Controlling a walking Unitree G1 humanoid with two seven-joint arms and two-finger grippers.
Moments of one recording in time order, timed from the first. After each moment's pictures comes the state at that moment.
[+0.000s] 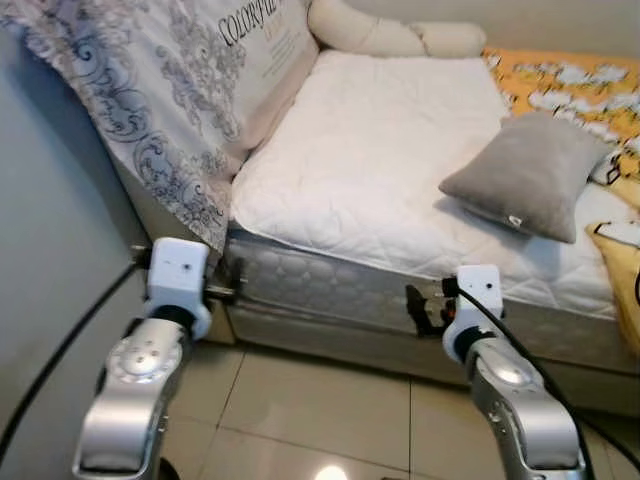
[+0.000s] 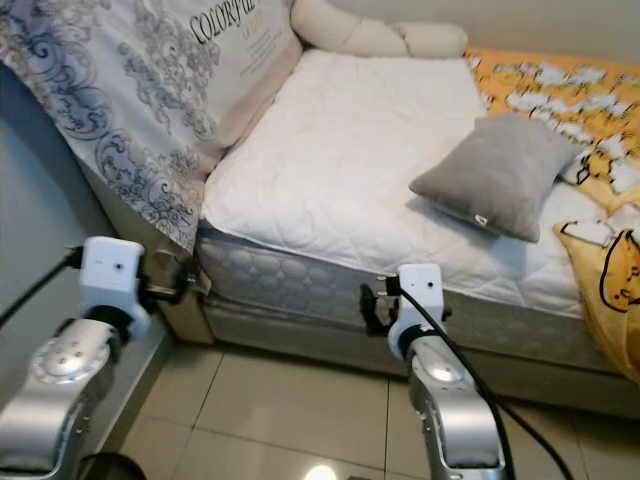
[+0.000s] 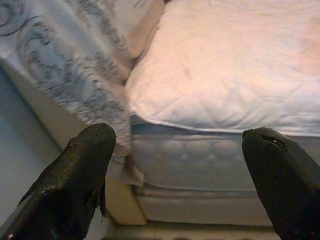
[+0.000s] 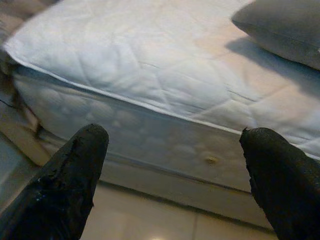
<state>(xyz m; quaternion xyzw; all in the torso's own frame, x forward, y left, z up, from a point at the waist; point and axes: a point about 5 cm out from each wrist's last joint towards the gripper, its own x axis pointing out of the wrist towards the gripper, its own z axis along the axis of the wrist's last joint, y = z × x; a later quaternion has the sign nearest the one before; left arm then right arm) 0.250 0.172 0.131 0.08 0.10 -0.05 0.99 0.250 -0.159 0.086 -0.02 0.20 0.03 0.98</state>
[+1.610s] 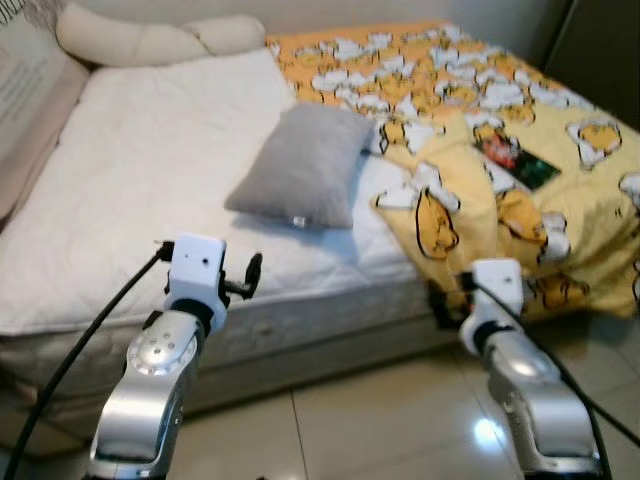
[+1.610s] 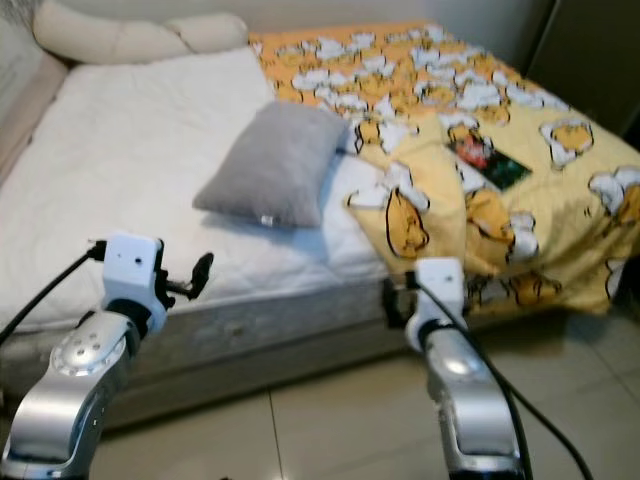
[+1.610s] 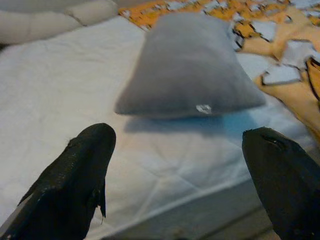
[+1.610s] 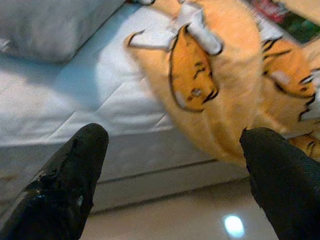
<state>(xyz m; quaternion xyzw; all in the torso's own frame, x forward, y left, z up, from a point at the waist) 0.258 0.163 0.134 0.08 0.09 -0.06 0.99 0.259 -0.175 0.089 -0.03 0.19 0.00 0.98</state>
